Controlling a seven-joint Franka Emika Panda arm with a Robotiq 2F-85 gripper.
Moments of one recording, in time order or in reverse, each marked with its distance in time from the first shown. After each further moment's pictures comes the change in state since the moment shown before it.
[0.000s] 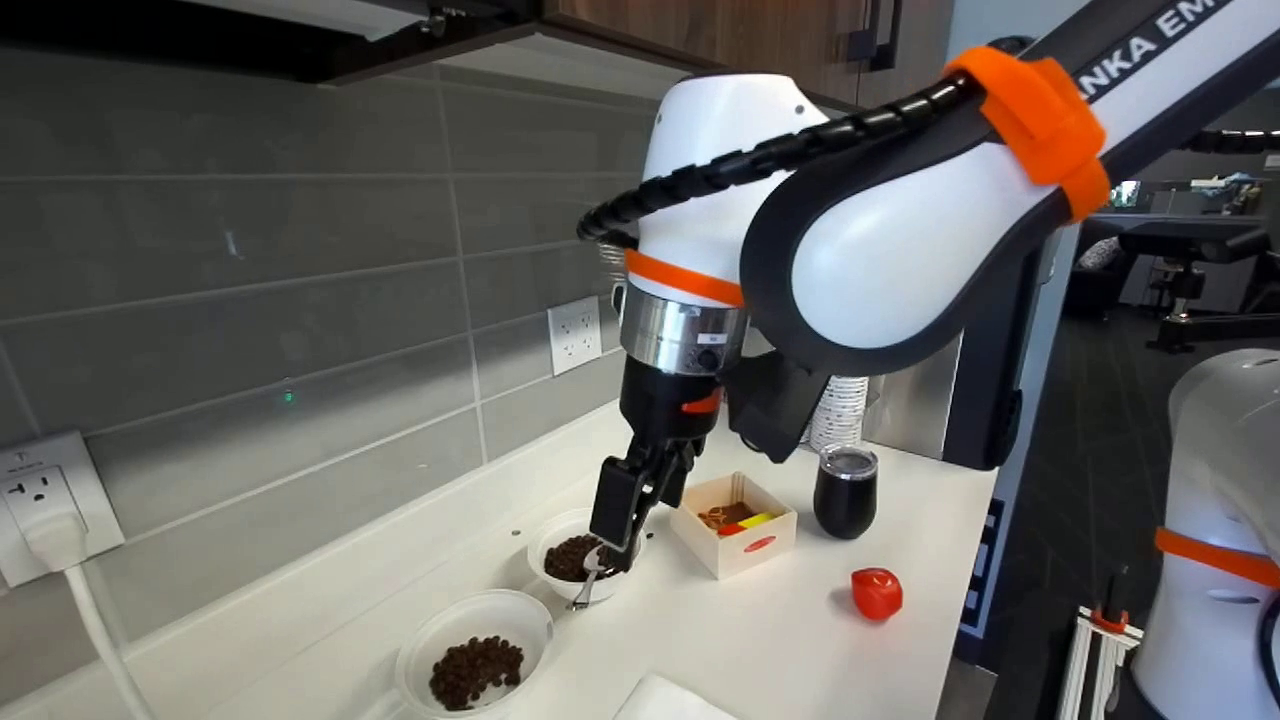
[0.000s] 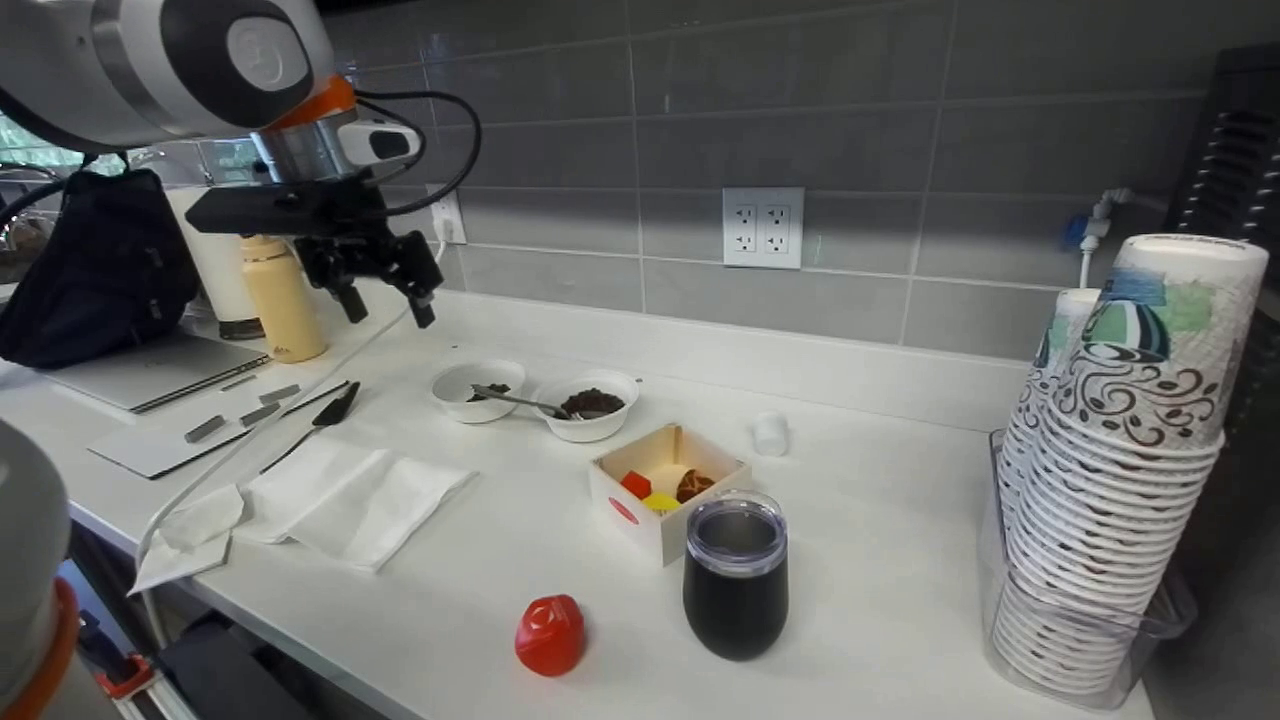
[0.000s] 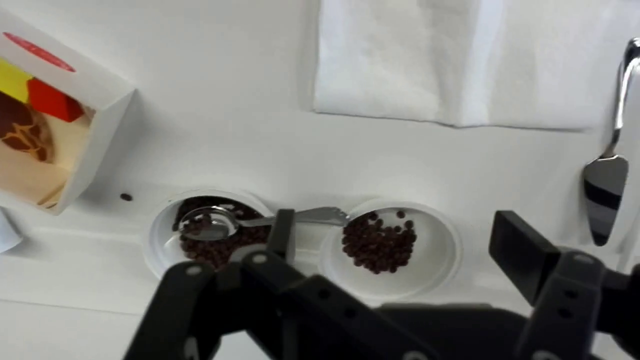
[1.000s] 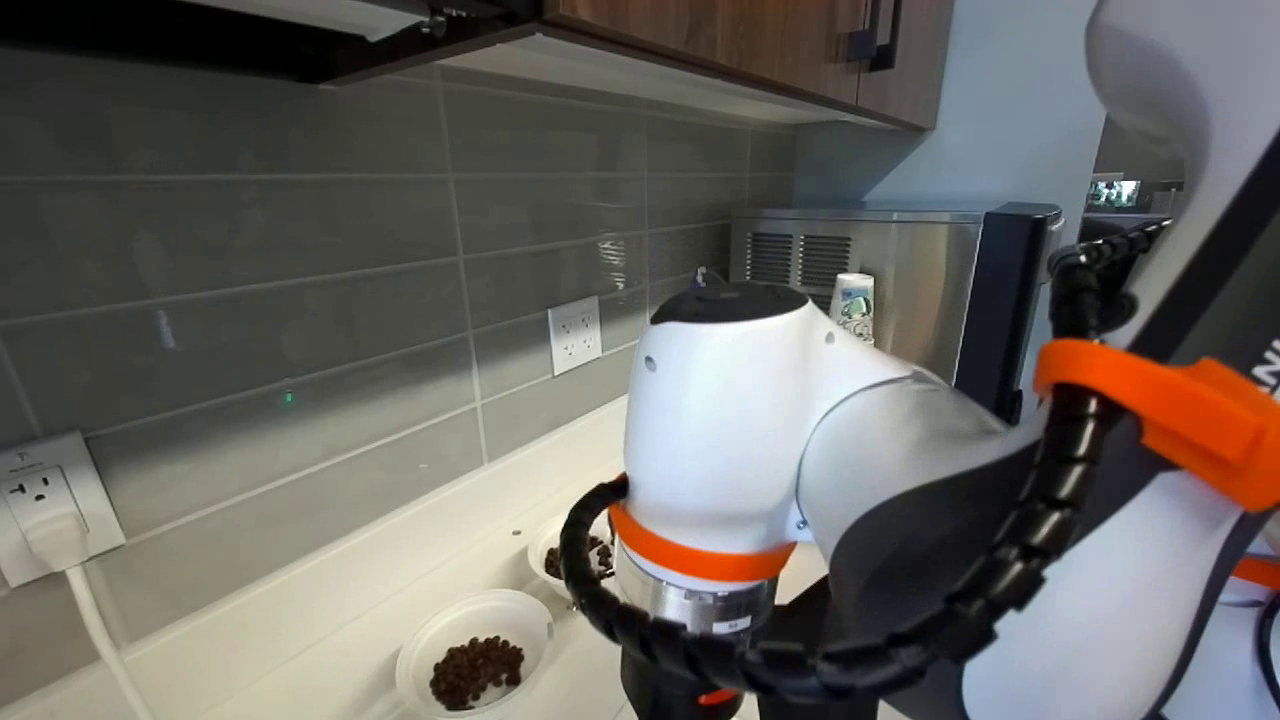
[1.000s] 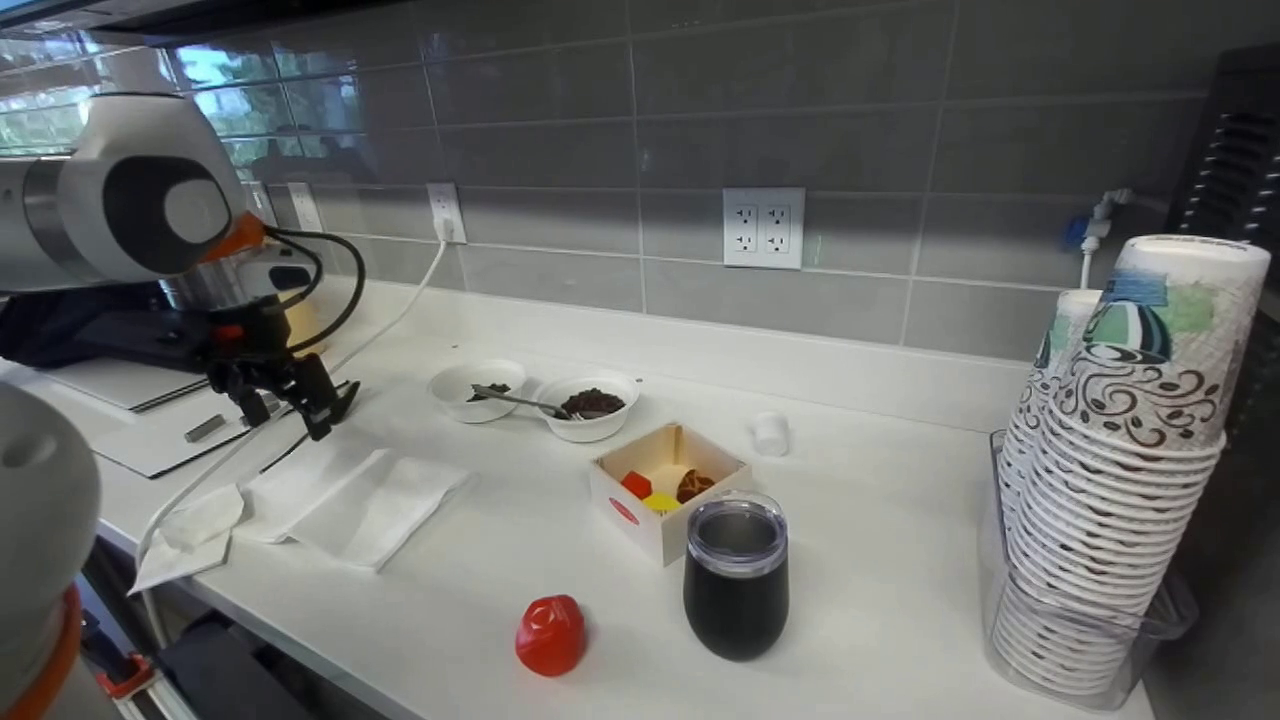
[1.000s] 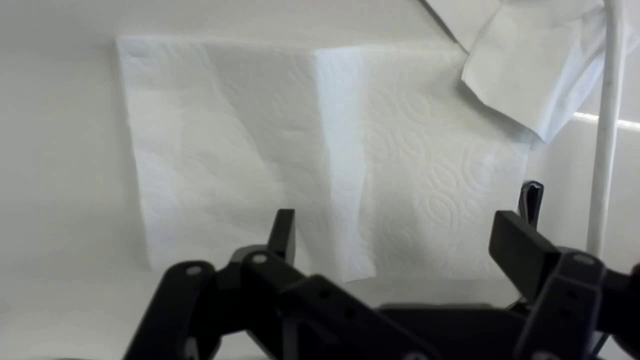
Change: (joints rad) arm 0.114 0.244 0.218 -0.084 0.082 0.244 0.271
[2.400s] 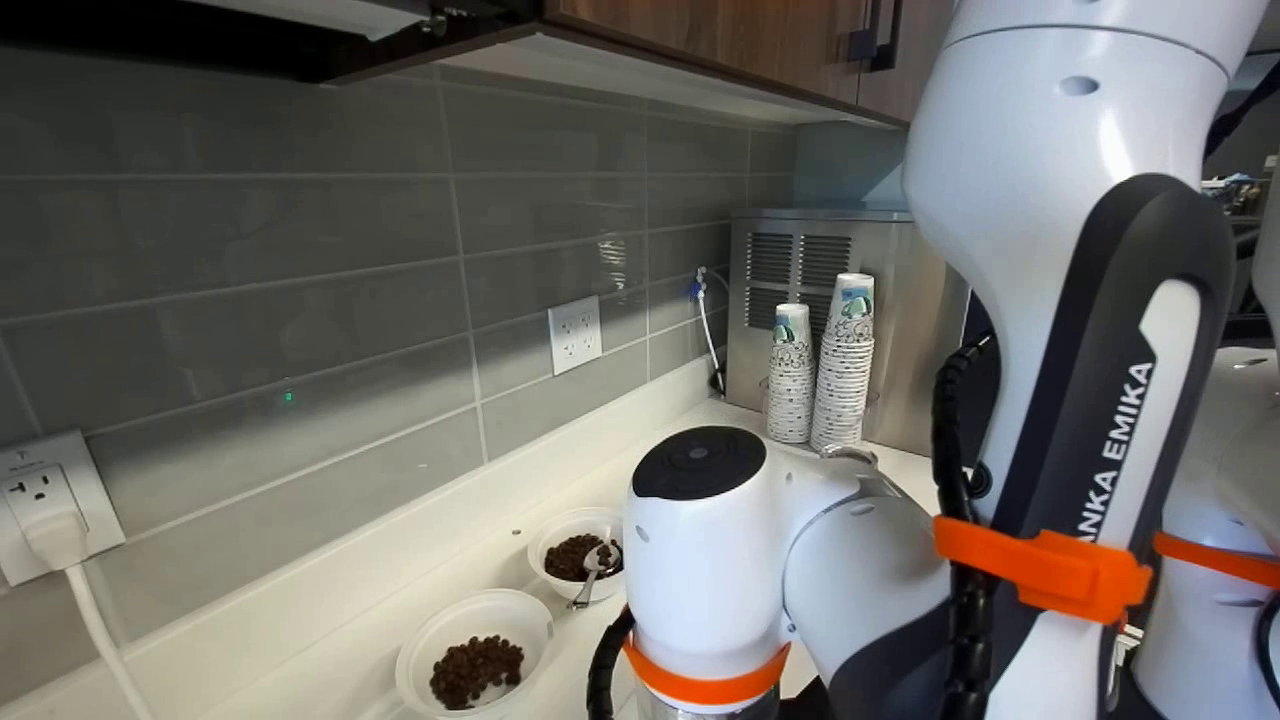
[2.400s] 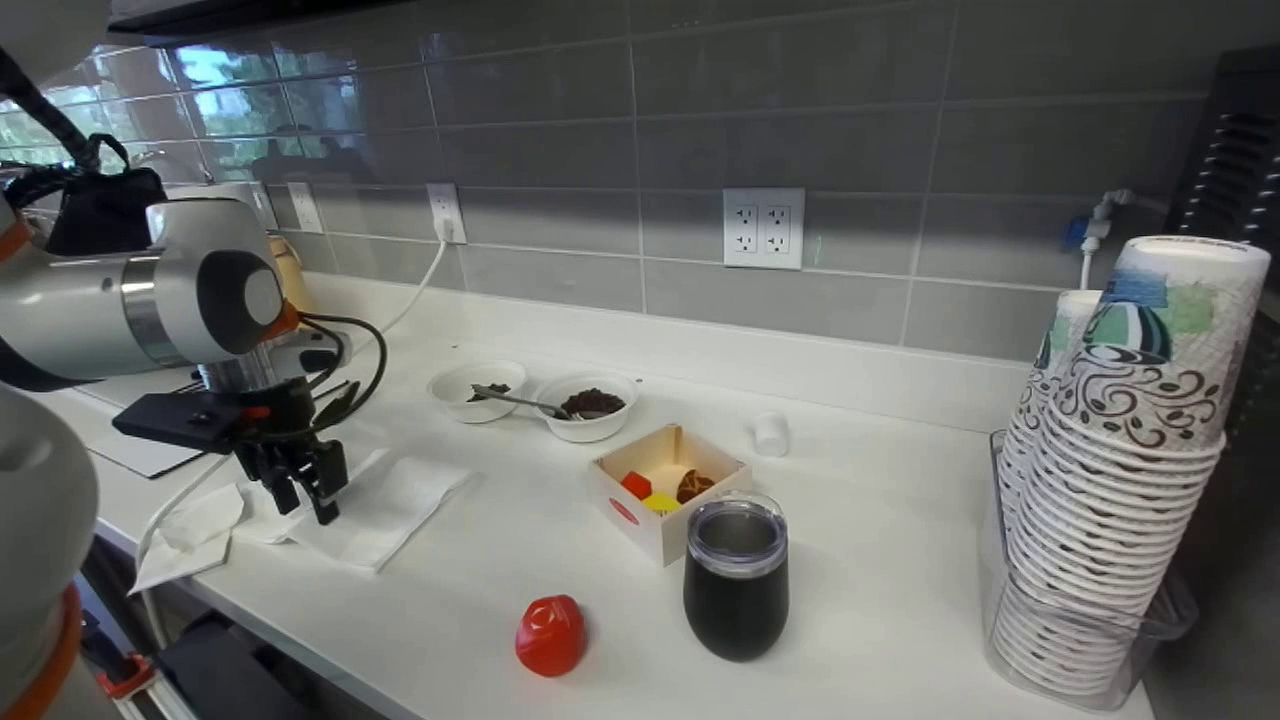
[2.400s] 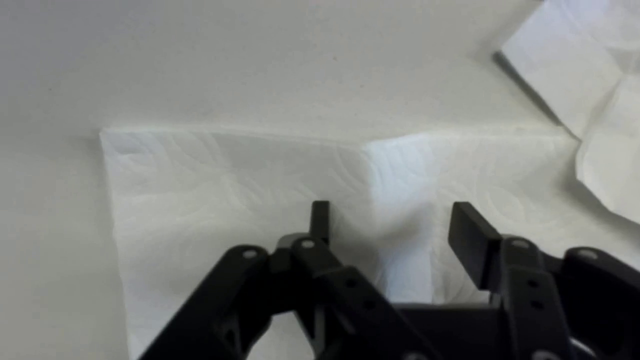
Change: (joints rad) arm -0.014 0.274 -0.052 0.001 -0.250 0.114 0.184
